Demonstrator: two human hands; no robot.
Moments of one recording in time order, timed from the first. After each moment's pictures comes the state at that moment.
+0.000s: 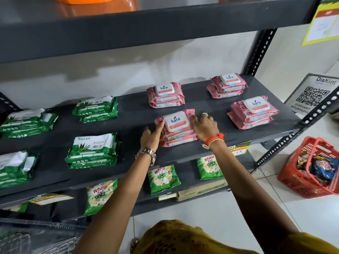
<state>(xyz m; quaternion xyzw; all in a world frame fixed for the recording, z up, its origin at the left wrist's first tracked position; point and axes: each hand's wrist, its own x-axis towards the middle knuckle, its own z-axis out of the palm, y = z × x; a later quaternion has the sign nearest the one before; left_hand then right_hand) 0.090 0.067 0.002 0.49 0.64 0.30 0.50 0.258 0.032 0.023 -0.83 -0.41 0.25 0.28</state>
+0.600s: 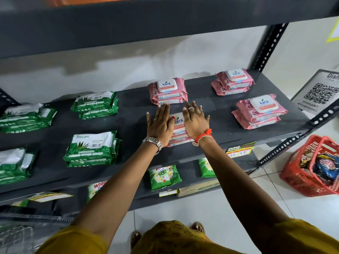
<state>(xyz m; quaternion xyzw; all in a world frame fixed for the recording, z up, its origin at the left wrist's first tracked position) 0.114 0.103 -0.017 0.83 0.52 0.15 0.15 0.242 0.068 0.000 -0.79 -0.52 0.21 0.25</state>
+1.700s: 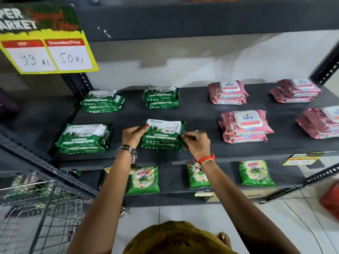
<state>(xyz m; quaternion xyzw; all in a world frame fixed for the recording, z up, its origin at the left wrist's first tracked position) -0.171 0.094 -0.006 0.46 0.66 0.42 0.42 0.024 0.036 -0.007 -0.71 -0.43 0.36 0.43</state>
